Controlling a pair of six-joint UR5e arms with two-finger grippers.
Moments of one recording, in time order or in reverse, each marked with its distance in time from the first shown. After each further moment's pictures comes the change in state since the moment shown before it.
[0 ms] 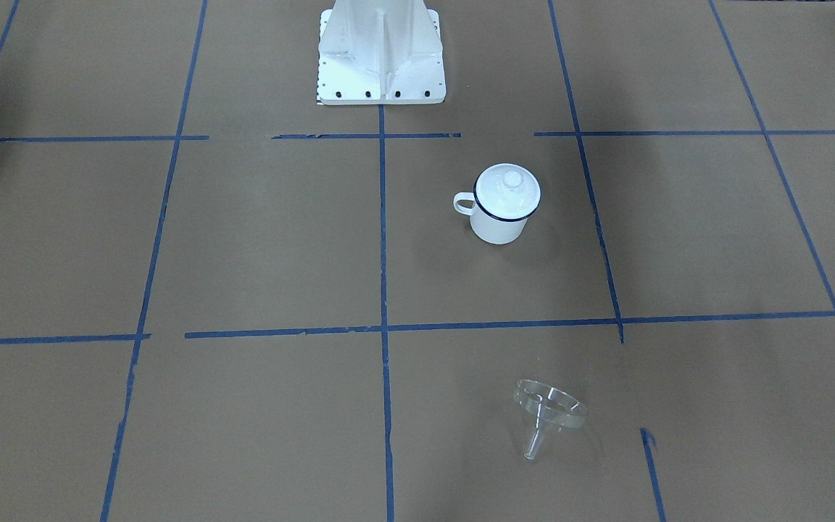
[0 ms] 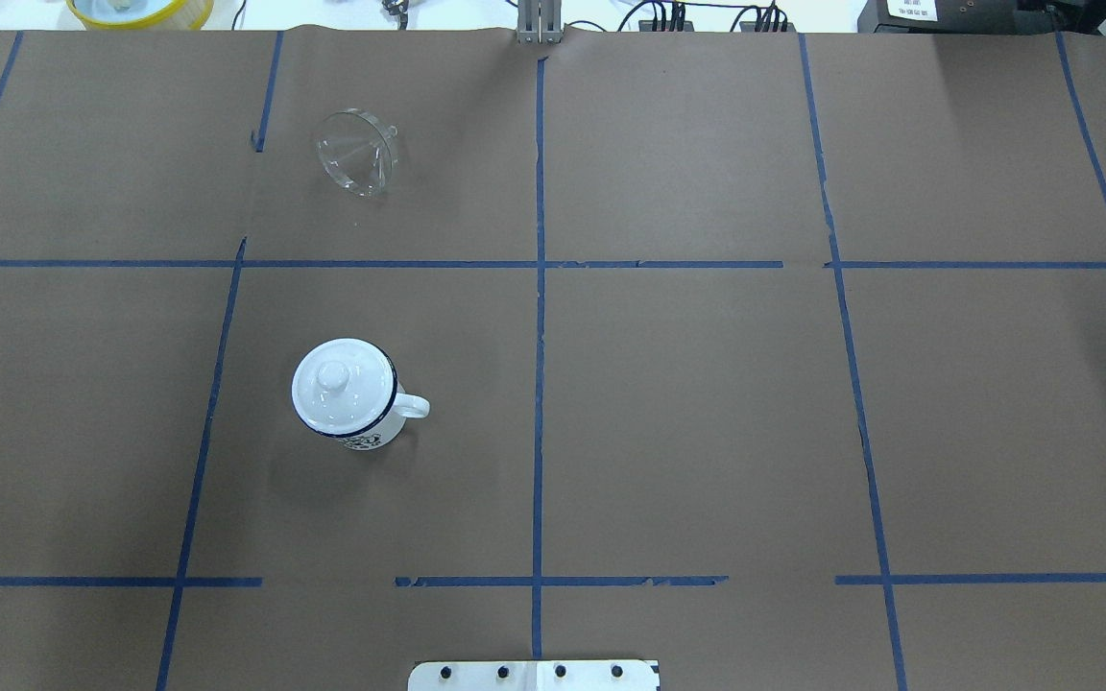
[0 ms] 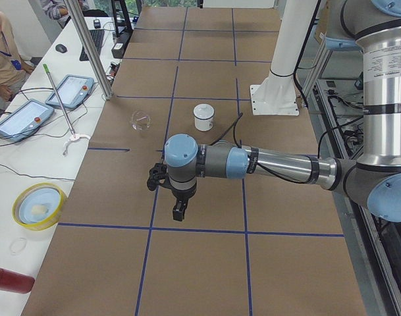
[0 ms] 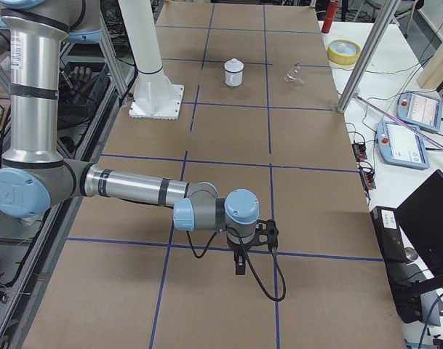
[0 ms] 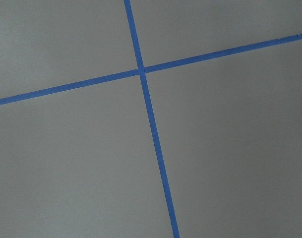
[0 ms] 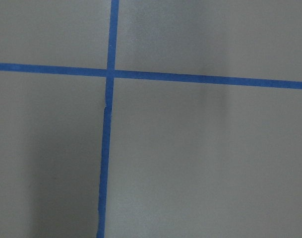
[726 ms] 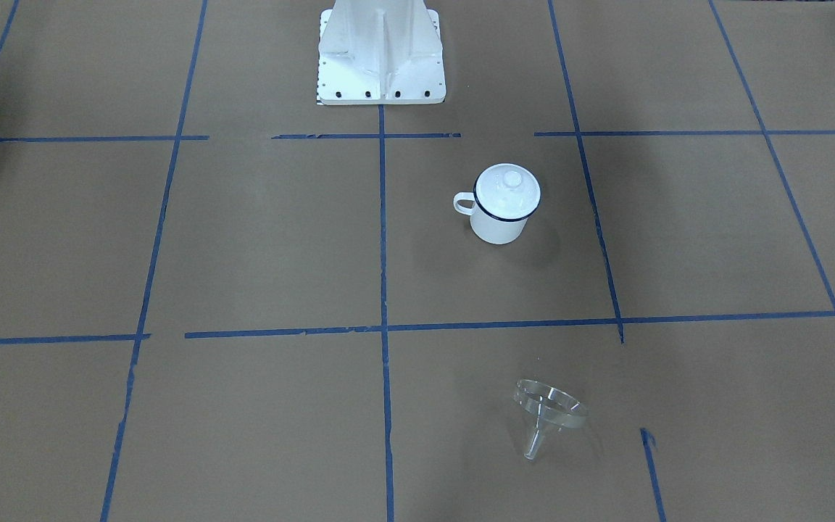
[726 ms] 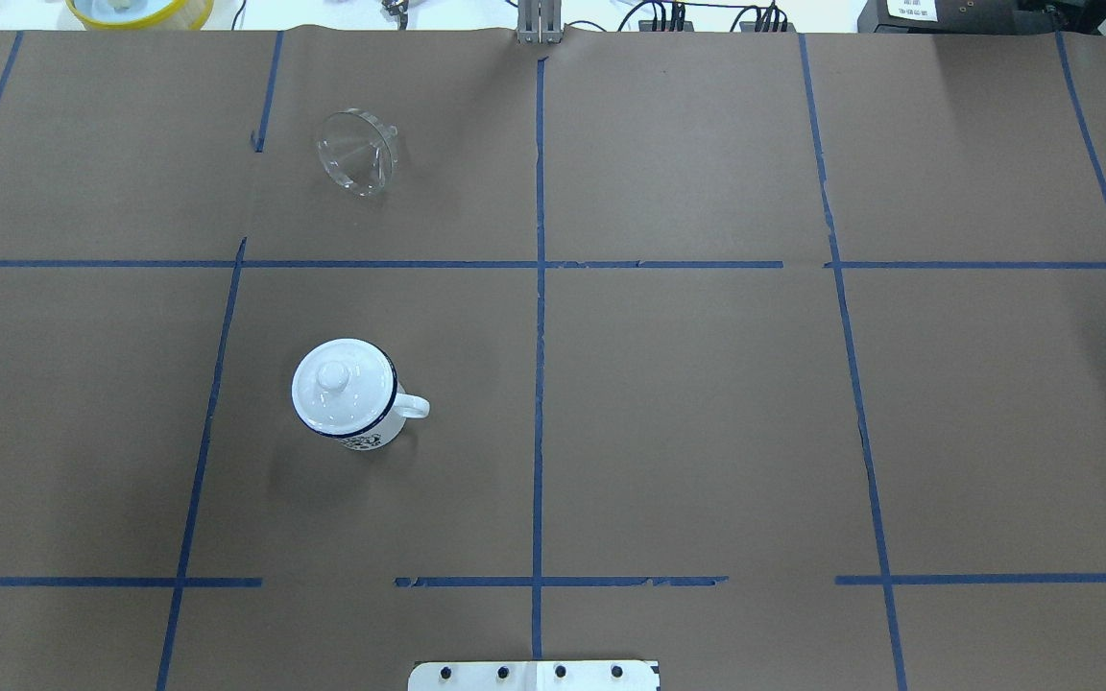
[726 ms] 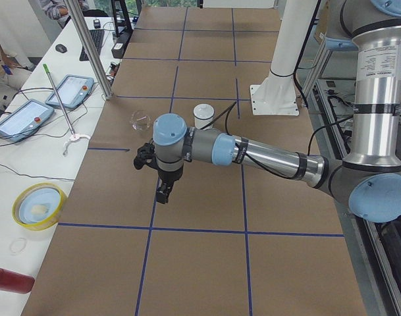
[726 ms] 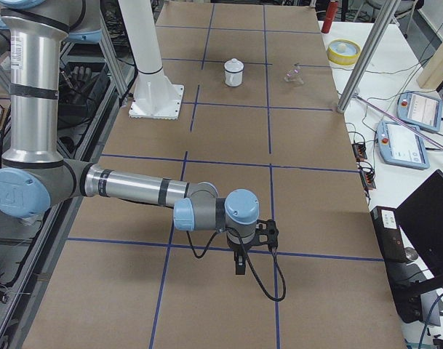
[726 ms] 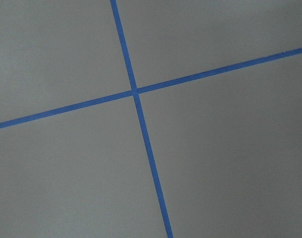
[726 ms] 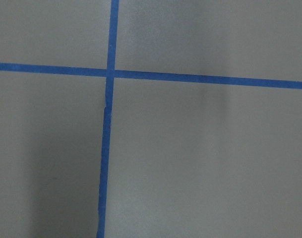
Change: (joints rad) left arm 0.015 -0.130 -0.008 -0.037 0.001 -0.002; right arm 0.000 0.000 0.000 0.000 0.000 0.000
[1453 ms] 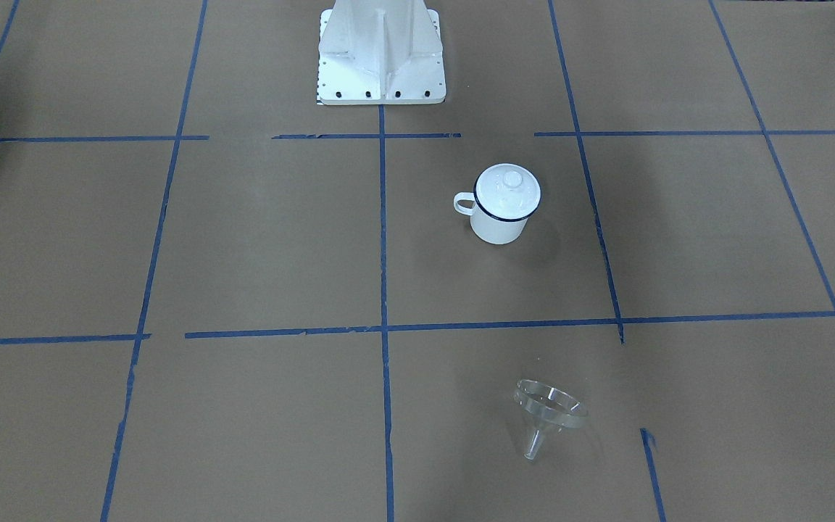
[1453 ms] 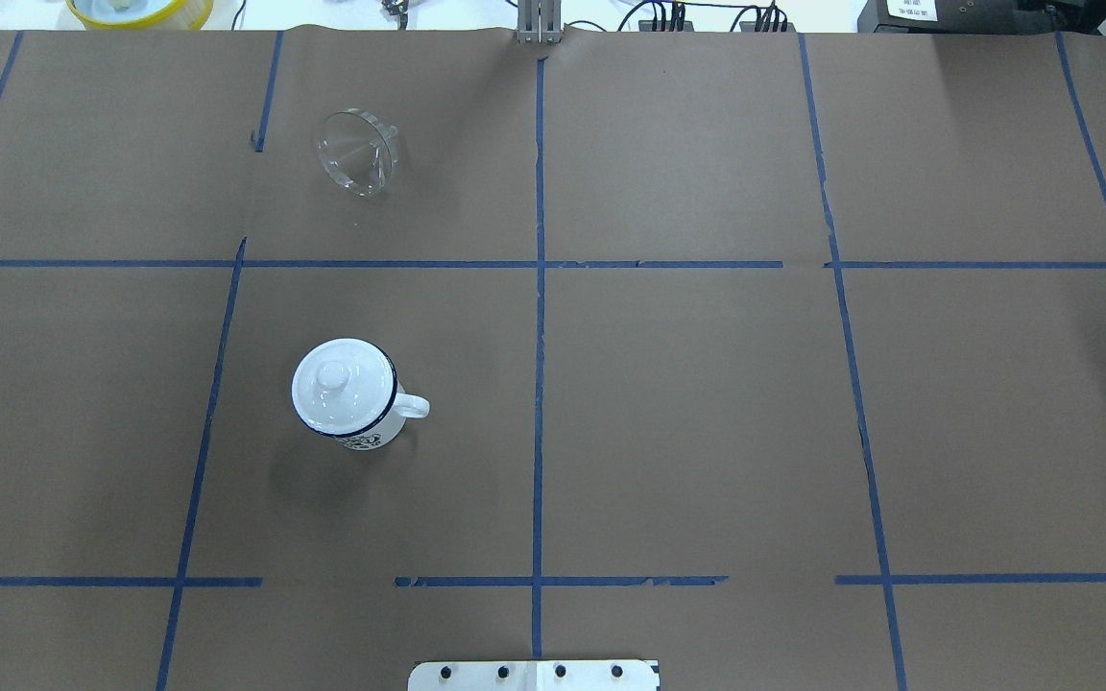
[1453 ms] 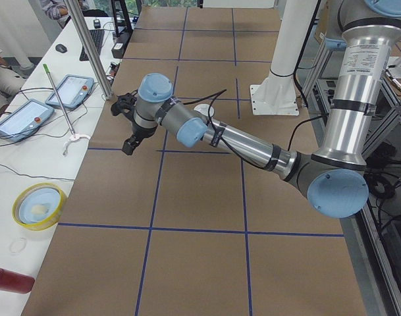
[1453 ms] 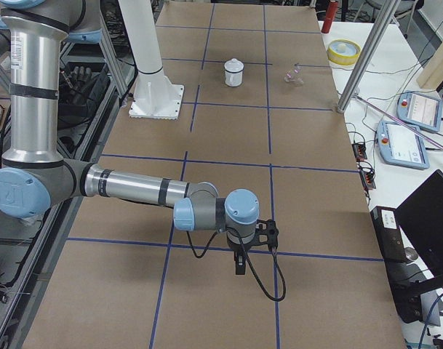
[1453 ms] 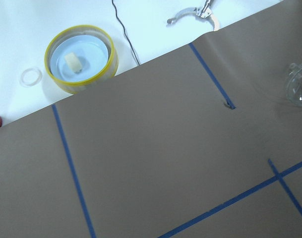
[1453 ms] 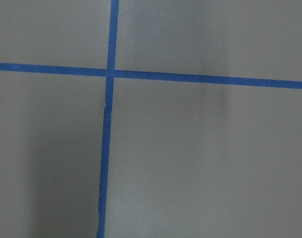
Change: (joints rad) left arm 0.140 -0.131 0.051 -0.427 -0.014 -0.311; right arm 0.000 0.000 0.000 0.000 0.000 0.000
